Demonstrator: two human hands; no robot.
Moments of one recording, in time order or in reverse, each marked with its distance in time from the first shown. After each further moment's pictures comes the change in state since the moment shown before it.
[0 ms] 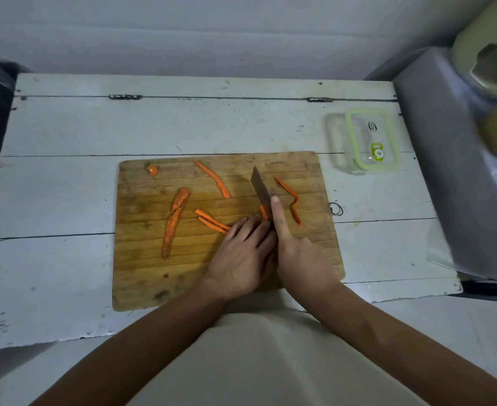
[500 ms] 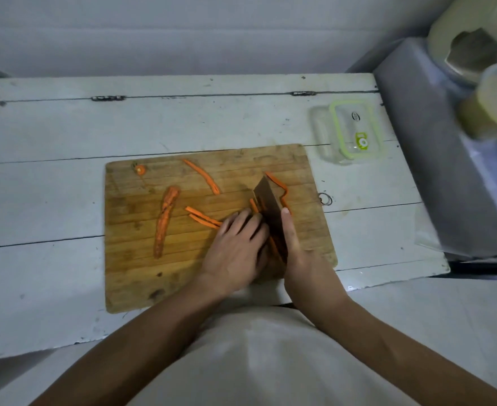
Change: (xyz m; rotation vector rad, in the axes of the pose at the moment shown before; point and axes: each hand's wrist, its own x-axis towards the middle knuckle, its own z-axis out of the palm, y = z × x) left_hand -0.001 0.001 0.007 0.073 -0.012 -0.015; right_hand -0.041 0.021 0.015 0.074 -0.008 0.036
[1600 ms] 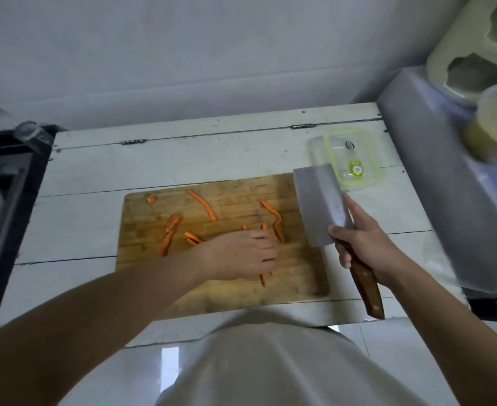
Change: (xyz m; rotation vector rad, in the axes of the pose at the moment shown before) left_hand 0.065 -0.001 -0.050 0.466 -0.177 0.834; right_hand 0.069 0.128 -0.083 1.161 -0.072 0.004
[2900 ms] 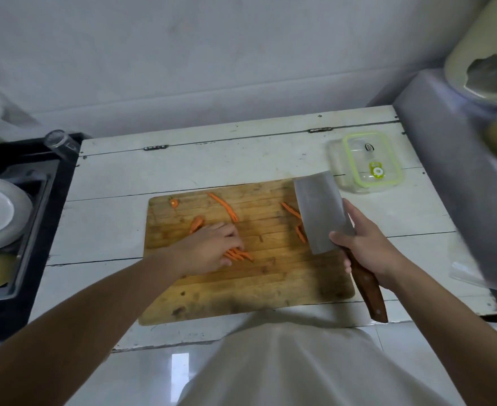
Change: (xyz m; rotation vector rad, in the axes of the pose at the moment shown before) left_hand -0.102 -0.022 0.017 -0.629 -0.199 -0.635; right_hand 0.004 0.003 0.038 -0.054 -0.011 0.010
